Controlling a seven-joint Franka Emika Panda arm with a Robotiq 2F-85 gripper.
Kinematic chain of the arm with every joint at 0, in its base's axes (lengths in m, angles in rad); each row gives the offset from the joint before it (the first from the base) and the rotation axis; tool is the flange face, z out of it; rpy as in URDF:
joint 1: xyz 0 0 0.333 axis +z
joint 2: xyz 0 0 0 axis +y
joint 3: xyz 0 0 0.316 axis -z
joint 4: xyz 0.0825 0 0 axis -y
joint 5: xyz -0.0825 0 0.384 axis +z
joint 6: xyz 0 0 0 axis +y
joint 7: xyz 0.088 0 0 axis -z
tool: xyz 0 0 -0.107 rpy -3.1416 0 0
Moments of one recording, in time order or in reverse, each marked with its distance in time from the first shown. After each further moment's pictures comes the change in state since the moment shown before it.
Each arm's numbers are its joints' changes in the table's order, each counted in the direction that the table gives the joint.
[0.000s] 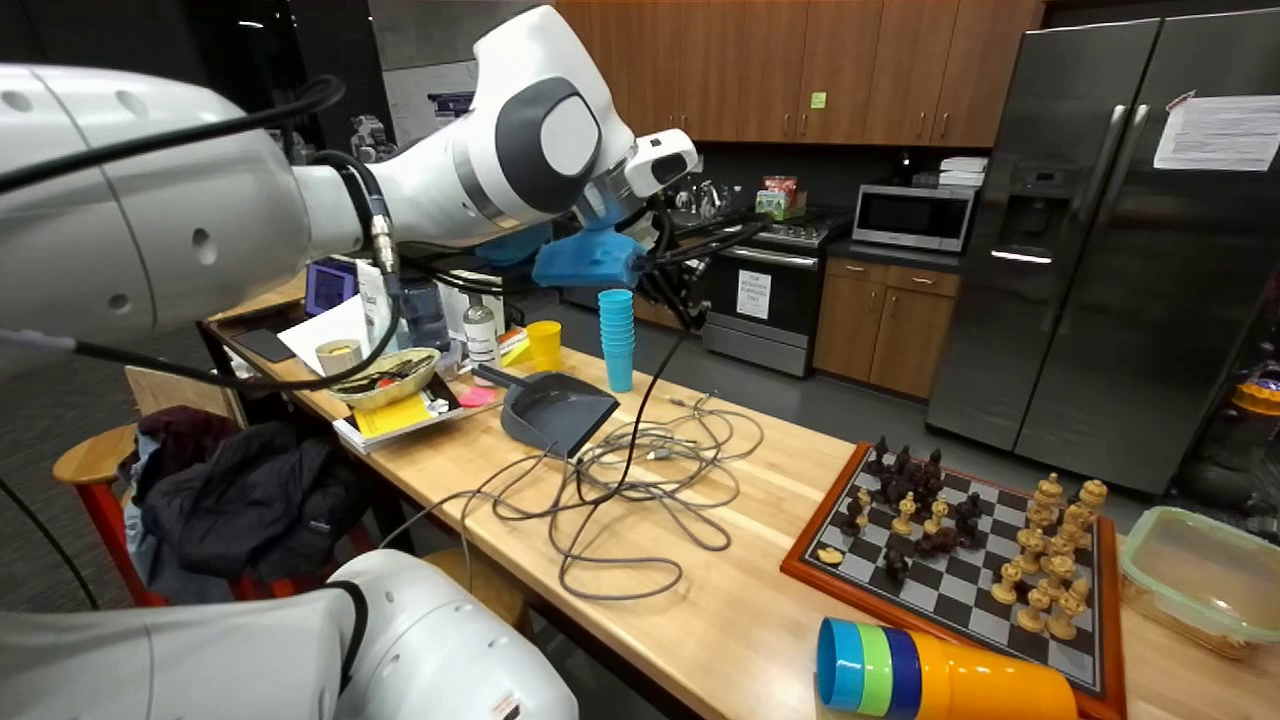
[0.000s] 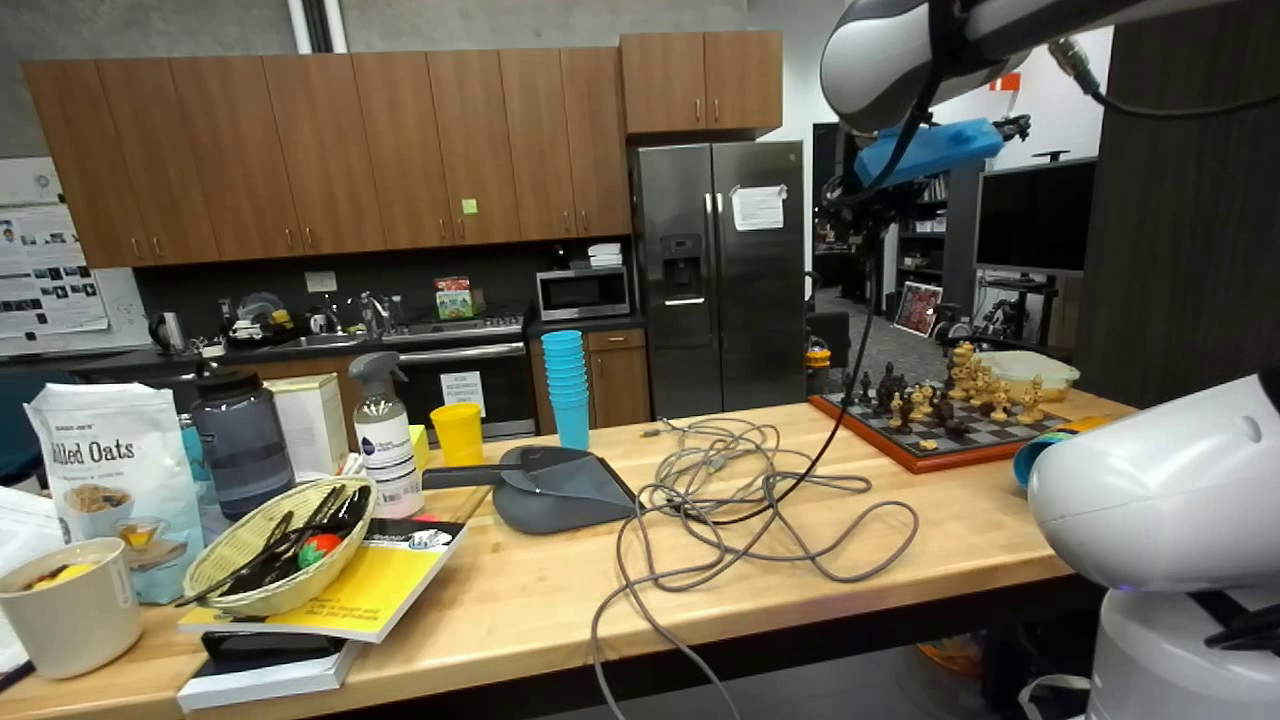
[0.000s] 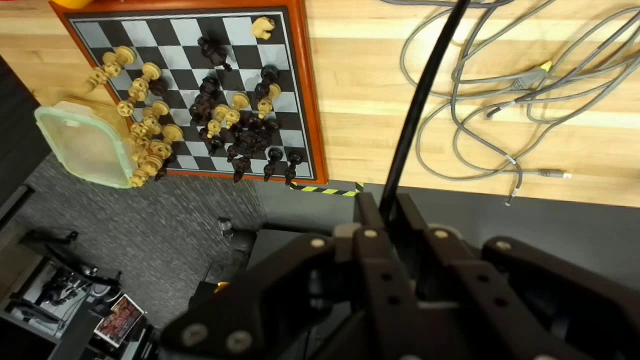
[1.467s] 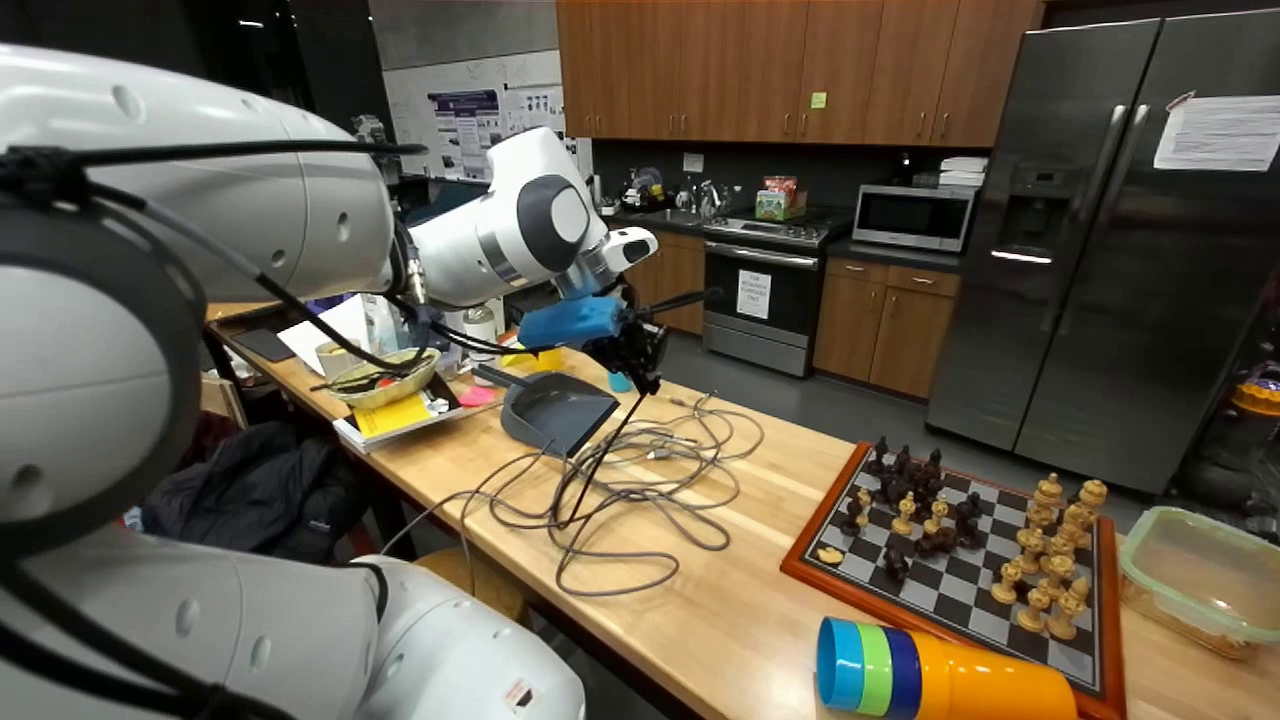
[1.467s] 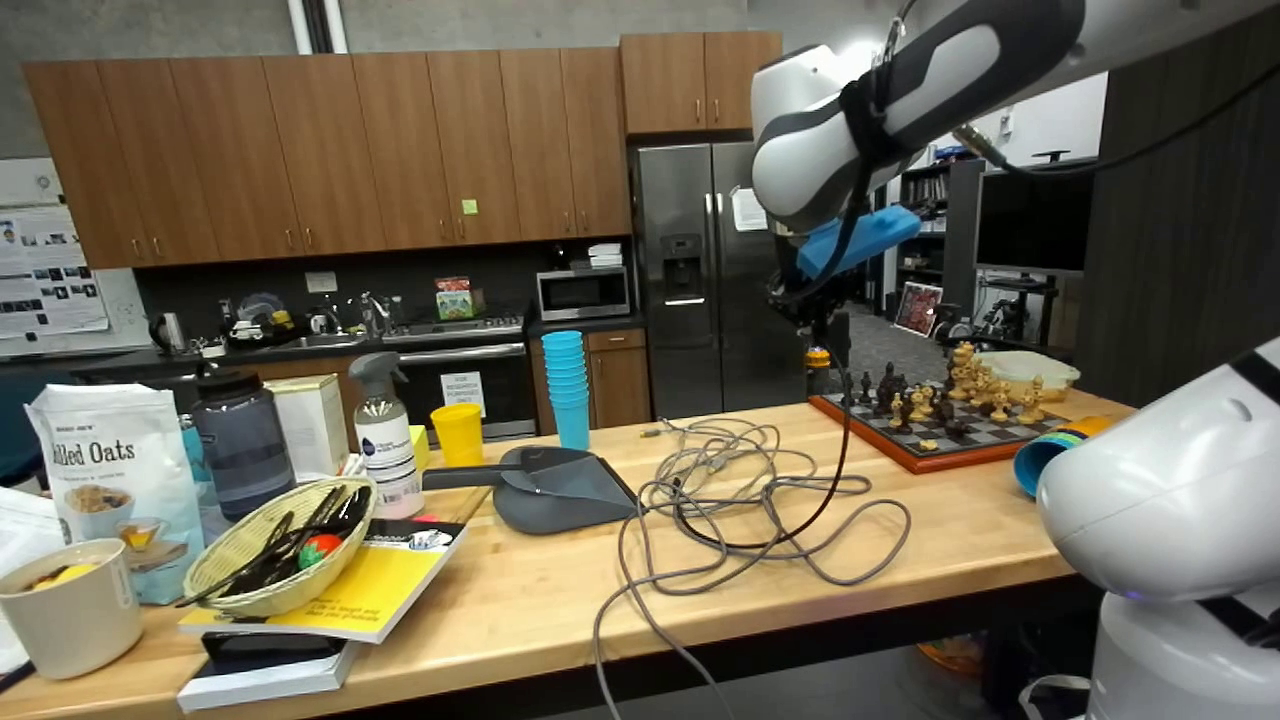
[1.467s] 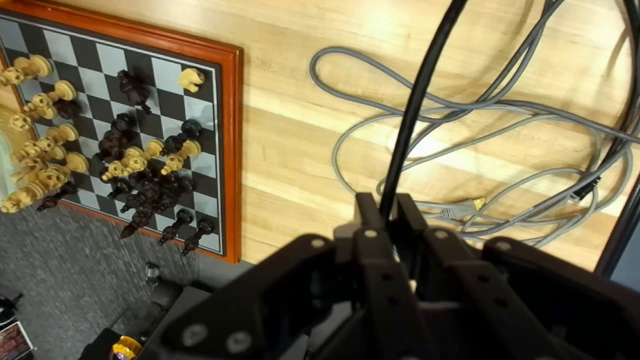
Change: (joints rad) arm 0.103 0.204 -0.104 -0.055 -0.019 -0.017 -0.022
